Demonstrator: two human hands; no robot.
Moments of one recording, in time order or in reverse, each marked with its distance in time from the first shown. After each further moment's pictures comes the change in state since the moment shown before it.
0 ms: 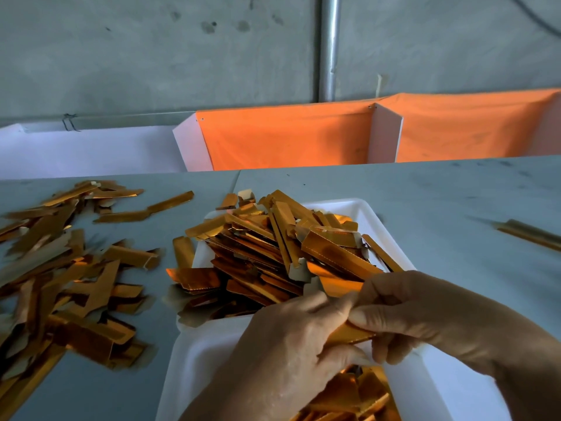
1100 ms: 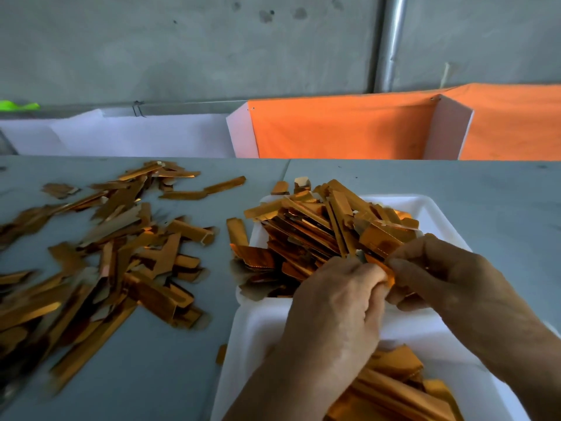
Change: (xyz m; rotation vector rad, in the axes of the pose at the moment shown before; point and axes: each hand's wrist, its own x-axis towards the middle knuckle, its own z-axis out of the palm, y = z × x) left_hand 0.001 -0.001 -0.004 -0.018 0.295 -0.201; right_hand 0.032 -0.004 0.038 -0.036 0.530 -0.374
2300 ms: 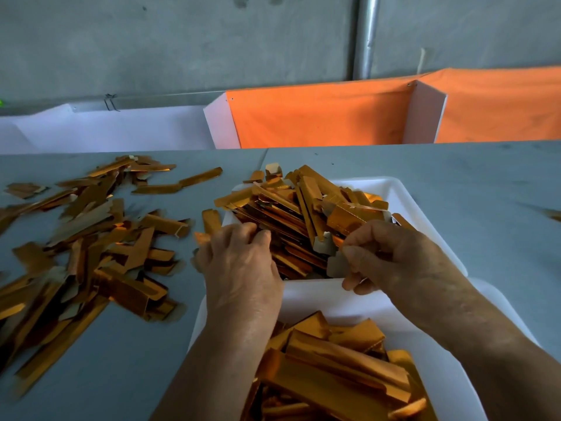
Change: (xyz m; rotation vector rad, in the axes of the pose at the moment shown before) left_hand 0.005 -0.043 -0.004 0.639 0.070 -0.451; right_hand 0.002 0.011 0.002 -0.028 -0.105 -0.027
